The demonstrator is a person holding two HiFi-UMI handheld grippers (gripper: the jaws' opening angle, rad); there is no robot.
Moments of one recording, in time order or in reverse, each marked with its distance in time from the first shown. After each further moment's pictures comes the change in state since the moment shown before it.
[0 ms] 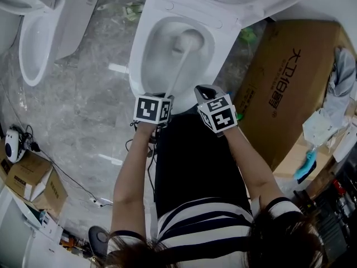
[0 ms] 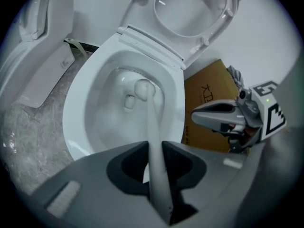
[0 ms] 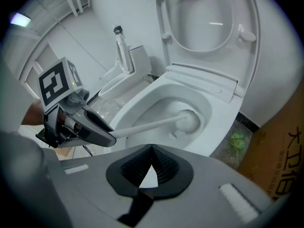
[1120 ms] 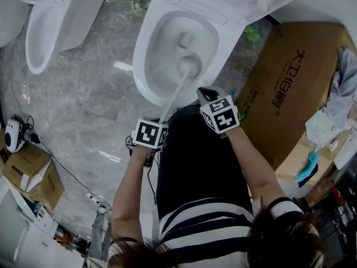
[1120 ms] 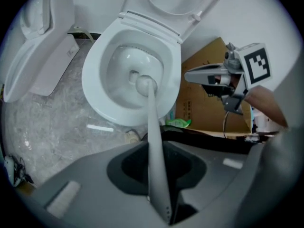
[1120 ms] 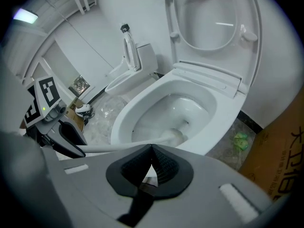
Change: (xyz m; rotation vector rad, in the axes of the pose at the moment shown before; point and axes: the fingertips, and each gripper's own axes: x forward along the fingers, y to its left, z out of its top) left arm -0.030 -0.014 -0.129 0.017 0.182 0.078; right arm -0.008 0.020 -0.030 -0.054 0.011 0.038
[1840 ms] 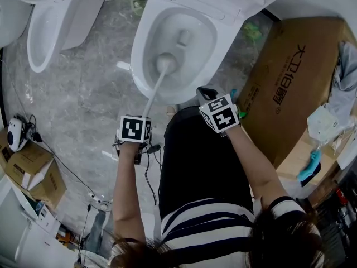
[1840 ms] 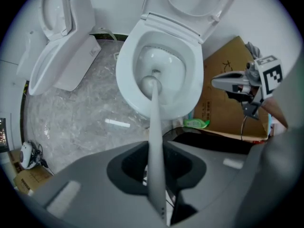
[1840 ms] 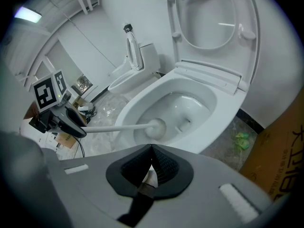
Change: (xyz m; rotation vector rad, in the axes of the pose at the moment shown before) left arm -0.024 0.054 -0.021 -0.108 0.022 0.200; right arm -0.004 0.003 -0.018 -0.023 -0.004 0.021
